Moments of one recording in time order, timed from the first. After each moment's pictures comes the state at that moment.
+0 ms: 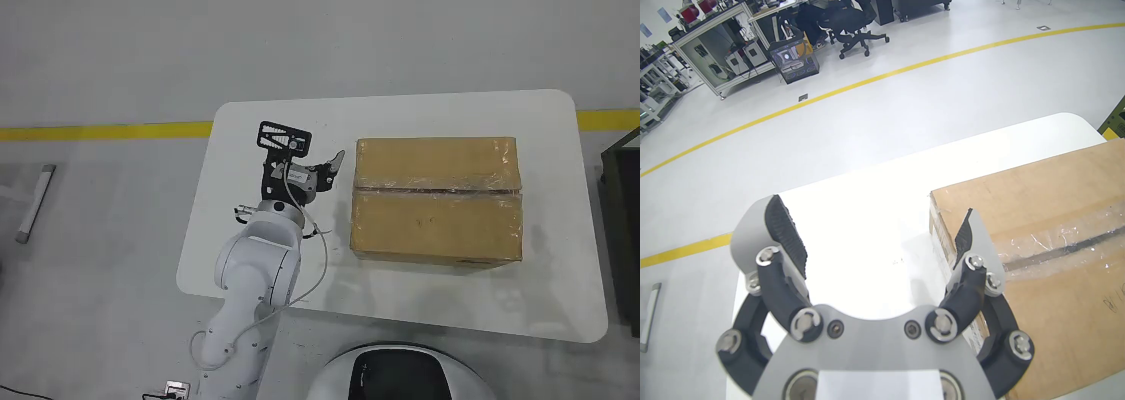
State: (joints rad) left arm 0.96 -1.46 -1.18 -1.93 1.57 0.00 -0.70; right arm -1.85 -1.10 2.11 -2.18 -0.86 -0.10 -0.05
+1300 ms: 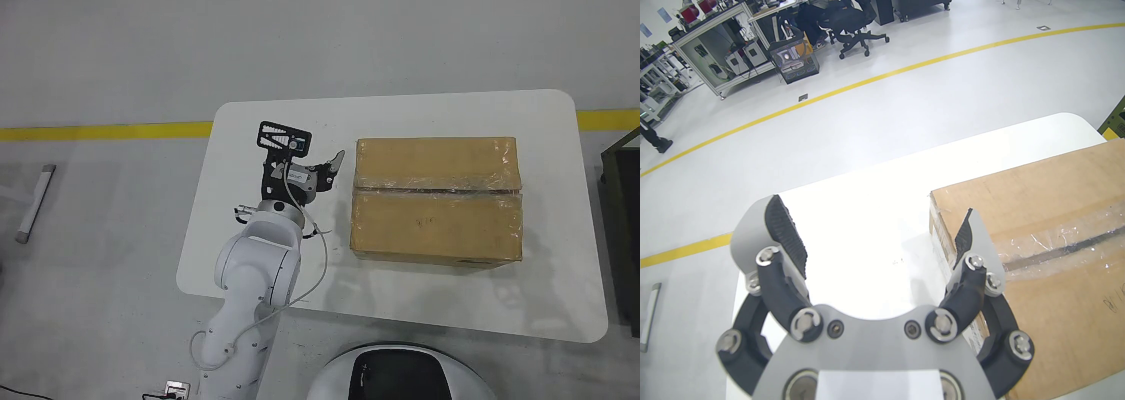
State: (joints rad) left arm 0.96 -1.46 -1.18 -1.93 1.57 0.00 -0.70; right arm -1.81 -1.12 2.07 -2.13 -0.96 -0.11 -0.04
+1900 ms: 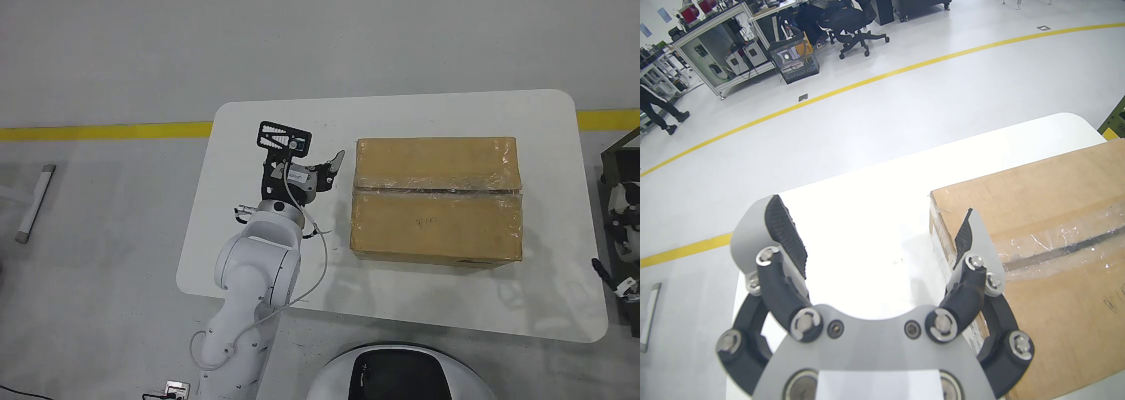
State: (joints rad) left arm 0.96 -1.46 -1.18 -1.93 1.57 0.00 -0.70; right arm -1.80 -1.13 1.99 -2.04 -1.06 -0.17 -0.03
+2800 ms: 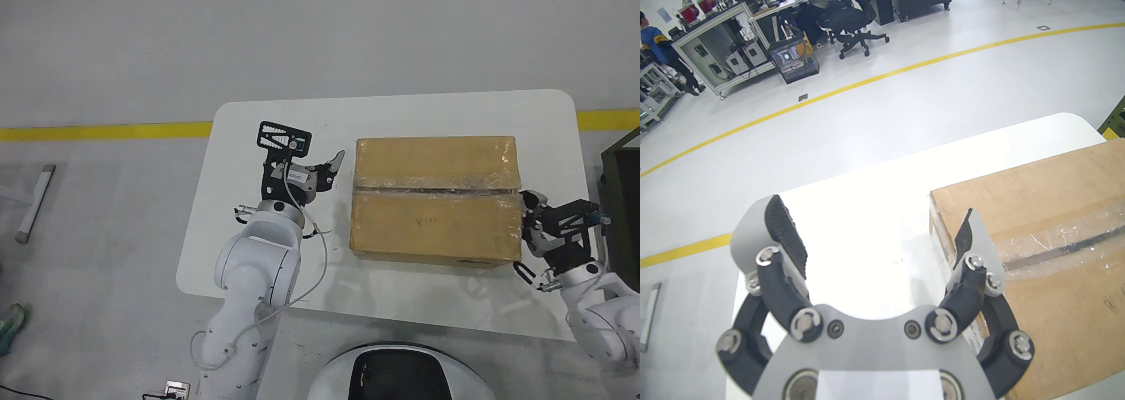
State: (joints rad) left arm 0.96 -1.46 -1.18 -1.93 1.57 0.00 -0.70; right arm -1.60 -1.14 1.68 -1.88 -1.21 -0.21 0.01
